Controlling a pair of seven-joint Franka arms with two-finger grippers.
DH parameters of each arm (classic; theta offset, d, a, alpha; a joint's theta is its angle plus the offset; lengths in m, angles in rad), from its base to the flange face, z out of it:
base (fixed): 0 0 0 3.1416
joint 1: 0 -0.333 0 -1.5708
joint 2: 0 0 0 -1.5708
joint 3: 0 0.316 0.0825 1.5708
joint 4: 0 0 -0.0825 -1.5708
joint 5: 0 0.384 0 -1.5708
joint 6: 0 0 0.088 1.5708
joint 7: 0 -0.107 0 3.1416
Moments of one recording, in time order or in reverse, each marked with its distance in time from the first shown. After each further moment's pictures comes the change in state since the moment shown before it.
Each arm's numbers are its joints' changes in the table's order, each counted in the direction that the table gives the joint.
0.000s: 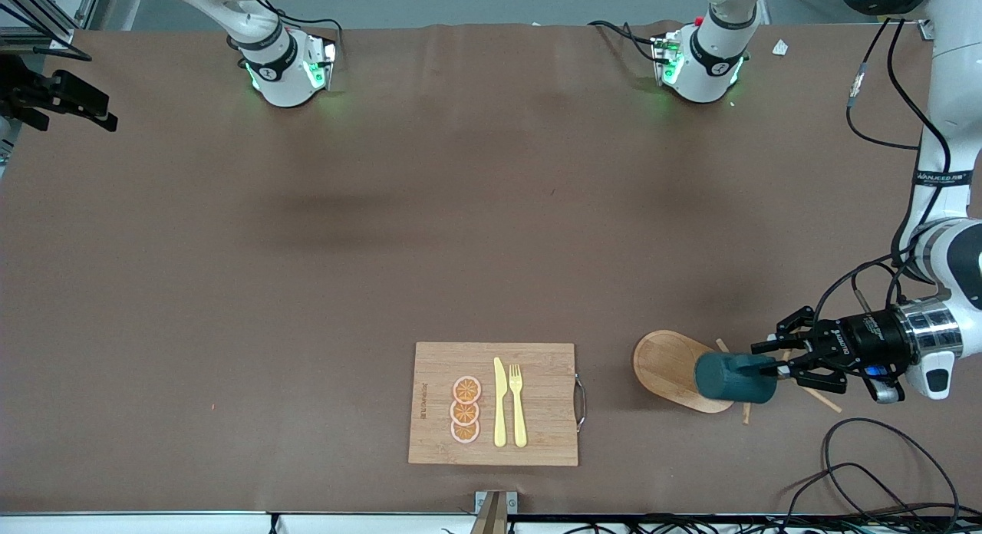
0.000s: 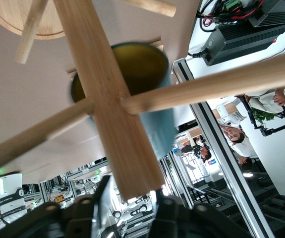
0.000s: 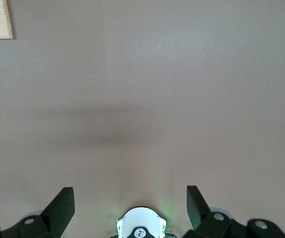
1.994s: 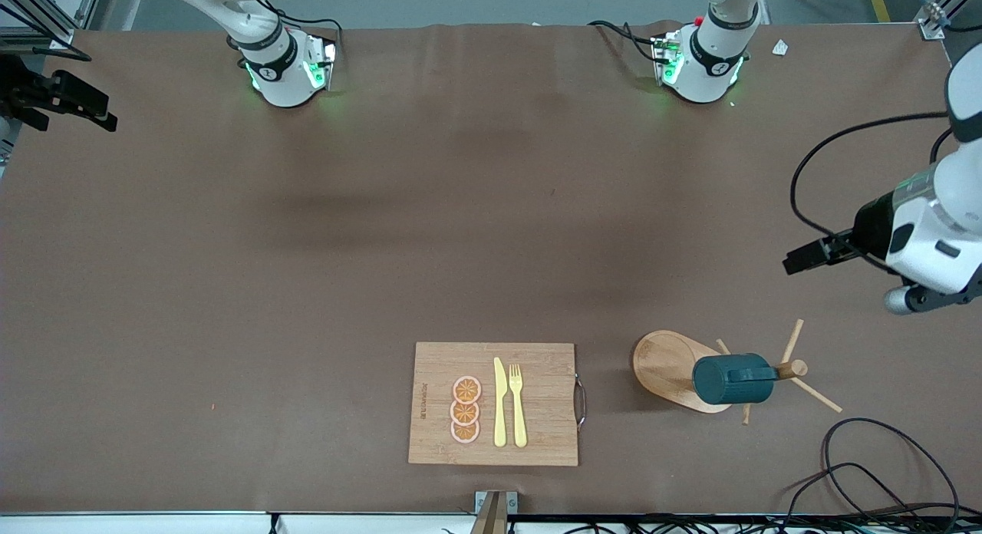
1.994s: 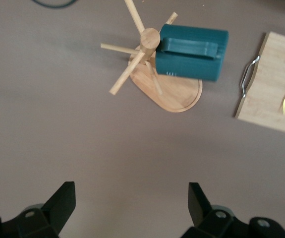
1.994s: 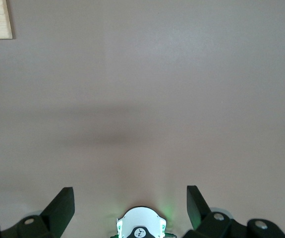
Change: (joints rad) left arm 0.005 0.408 -0.290 0.034 1.150 0.292 -0.332; right arm 0.000 0.000 -0.001 -0.001 0.000 0.000 0.000
